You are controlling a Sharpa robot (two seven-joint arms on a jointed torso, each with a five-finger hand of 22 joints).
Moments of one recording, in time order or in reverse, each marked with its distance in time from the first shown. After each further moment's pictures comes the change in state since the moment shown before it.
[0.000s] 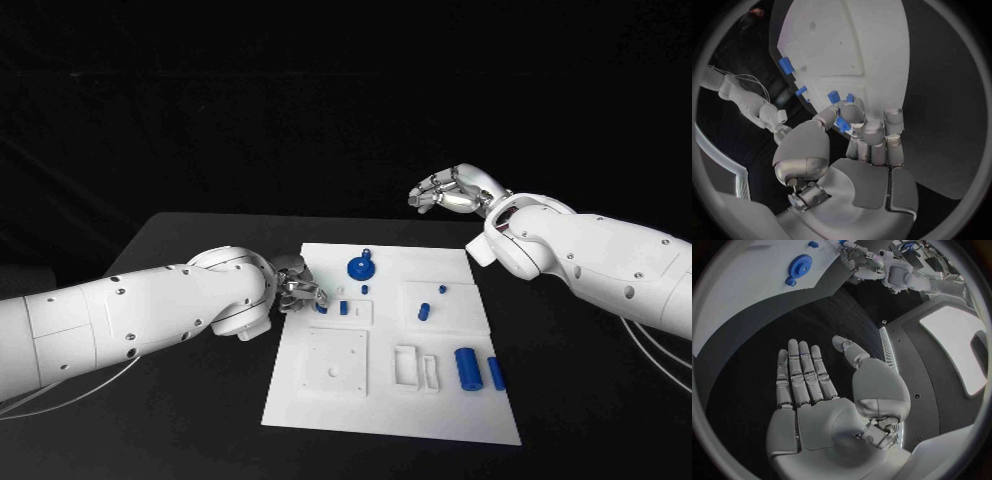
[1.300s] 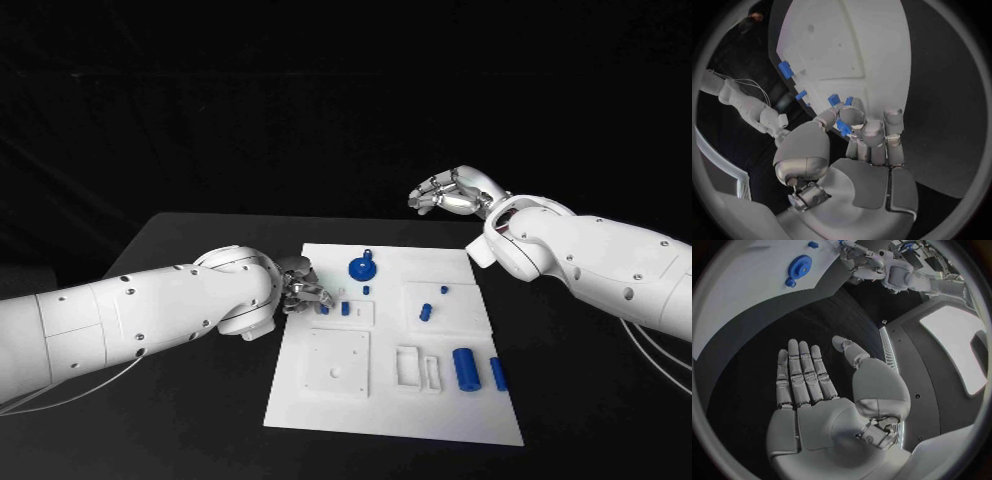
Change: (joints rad) left arm -0.002 0.022 -0.002 -0.012 -0.026 0.029 -0.002; left_hand -0.014 -0.003 -0.004 0.040 -0.128 0.026 -0.019 0.031 0.017 0.000 0.000 0.039 0.022 0.006 -0.006 0.013 0.004 0.000 0.000 0.000 0.008 0.000; right arm -0.004 0.003 0.000 -0.004 0.000 0.002 0.000; right_hand 0.000 0.000 0.000 0.000 0.014 0.000 0.000 0.004 -0.002 0.000 0.000 -0.004 0.000 0.000 0.000 0.000 -0.001 0.015 0.000 0.000 -0.004 0.002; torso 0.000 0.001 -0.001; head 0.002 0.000
